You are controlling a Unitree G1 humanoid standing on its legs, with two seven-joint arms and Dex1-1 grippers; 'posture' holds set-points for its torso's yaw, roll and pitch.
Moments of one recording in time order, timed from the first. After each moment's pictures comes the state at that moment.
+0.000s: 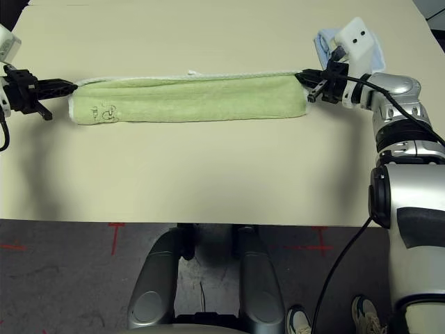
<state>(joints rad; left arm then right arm) -1.07 0.95 0.00 0.82 -0.11 0.33 -1.12 -1.24 -0.68 -0.01 1.25 0.03 -0.19 0.97</state>
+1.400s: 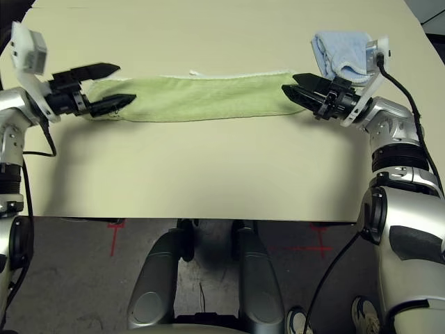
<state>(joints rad) -0.84 0.73 0.11 0.39 -0.35 0.23 -1.23 -1.02 -0.63 -0.28 0.98 0.34 0.19 1.37</state>
